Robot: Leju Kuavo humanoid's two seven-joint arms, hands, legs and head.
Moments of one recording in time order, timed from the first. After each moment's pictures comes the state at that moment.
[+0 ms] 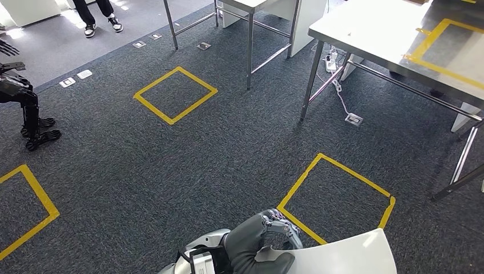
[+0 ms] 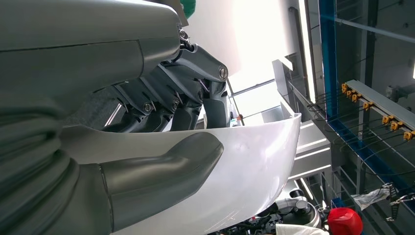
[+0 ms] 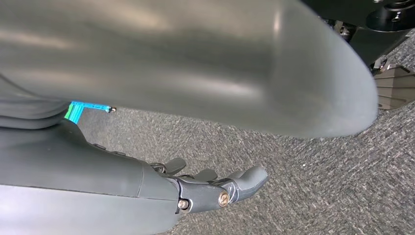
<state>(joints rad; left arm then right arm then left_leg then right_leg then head) -0.23 -0.17 -0.85 -1.40 -0.14 -0.15 -0.70 -0.06 0.13 -0.80 -0.20 0.94 -0.05 0.05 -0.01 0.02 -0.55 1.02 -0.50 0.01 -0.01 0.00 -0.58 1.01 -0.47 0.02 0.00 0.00</state>
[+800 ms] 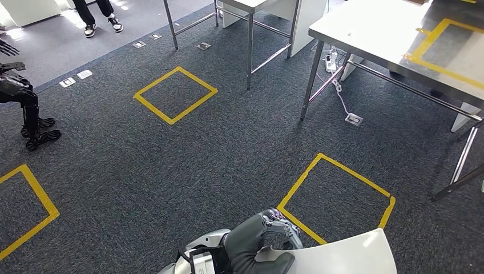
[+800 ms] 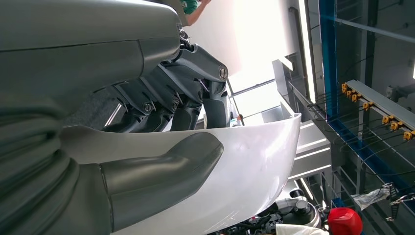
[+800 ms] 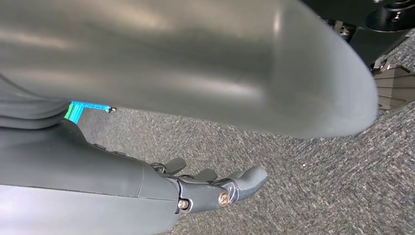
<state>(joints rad) -0.23 -0.17 -0.85 -1.40 -0.14 -0.15 -0.70 -0.06 0.13 -0.80 -0.20 0.94 -0.05 0.05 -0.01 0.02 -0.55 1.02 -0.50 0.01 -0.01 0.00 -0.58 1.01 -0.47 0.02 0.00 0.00</state>
